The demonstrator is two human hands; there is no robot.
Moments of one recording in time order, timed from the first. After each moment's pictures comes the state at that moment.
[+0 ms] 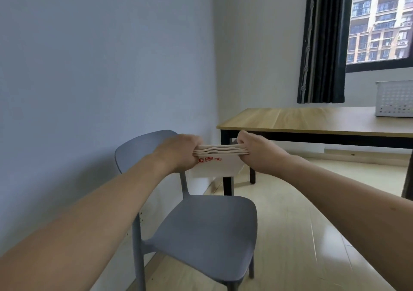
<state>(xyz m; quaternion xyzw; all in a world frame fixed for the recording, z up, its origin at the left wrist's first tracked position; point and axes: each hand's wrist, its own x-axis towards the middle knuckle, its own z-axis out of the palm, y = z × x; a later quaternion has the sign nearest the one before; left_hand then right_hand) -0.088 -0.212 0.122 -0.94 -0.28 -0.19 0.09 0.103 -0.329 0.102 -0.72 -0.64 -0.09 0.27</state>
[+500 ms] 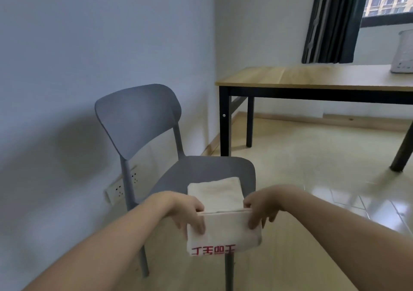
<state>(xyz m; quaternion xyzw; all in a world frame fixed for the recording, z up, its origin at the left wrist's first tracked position) -0.088 -0.204 -0.080 -0.86 -0.33 0.25 -0.29 0.098 -0.324 -0.071 -0.75 -0.54 0.37 -0.09</state>
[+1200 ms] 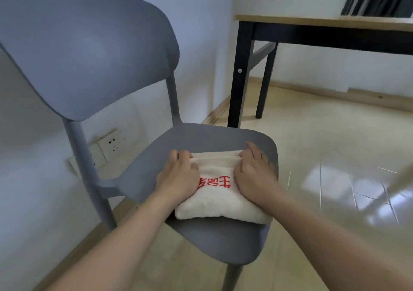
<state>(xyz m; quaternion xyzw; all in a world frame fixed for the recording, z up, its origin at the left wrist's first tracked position) -0.020 -0.105 -0.199 -0.82 -0.51 -0.16 -0.21 0.135 -0.198 -0.191 -0.83 -0.52 0.09 0.19</state>
